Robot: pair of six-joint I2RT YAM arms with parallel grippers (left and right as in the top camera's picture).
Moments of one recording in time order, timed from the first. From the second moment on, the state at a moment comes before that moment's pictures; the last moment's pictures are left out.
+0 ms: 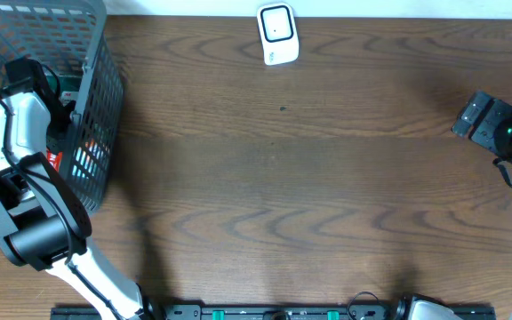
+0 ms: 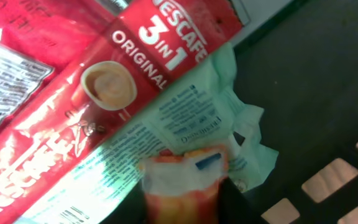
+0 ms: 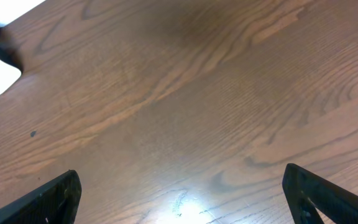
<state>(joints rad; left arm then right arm) 0.43 2.02 1.55 -0.92 0.08 -0.33 -0.26 1.33 1.63 -1.27 0.02 0.28</state>
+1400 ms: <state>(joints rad) -0.13 1.38 1.50 -0.94 0.44 -0.38 -0.26 1.33 1.63 -1.27 0.02 0.28</state>
